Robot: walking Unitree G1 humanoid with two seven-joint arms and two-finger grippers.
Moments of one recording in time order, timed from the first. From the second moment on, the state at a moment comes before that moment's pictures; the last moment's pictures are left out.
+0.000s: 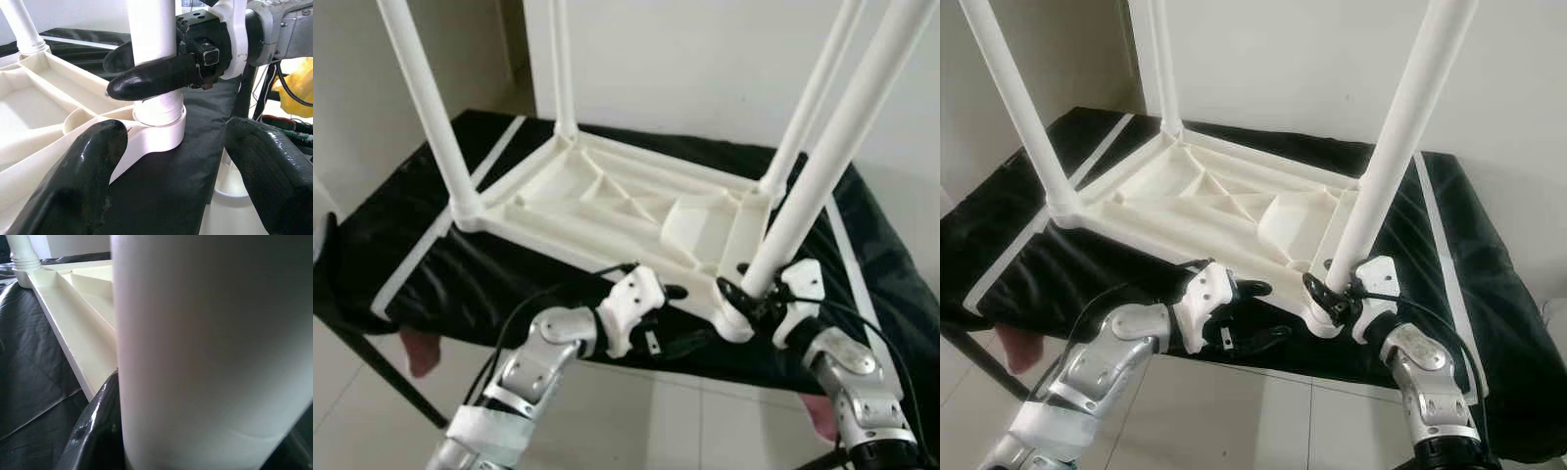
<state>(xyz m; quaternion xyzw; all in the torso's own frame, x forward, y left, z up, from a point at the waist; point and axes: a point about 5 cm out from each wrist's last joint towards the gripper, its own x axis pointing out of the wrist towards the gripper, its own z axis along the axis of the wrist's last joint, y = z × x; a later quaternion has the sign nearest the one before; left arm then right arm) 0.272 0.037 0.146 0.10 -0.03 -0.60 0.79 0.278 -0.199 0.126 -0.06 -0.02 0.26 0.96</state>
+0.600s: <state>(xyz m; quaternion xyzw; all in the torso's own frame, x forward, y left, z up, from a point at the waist) 0.272 0.033 0.146 0.10 -0.03 -0.60 0.79 0.269 -0.171 0.126 0.02 -0.05 0.00 1.00</state>
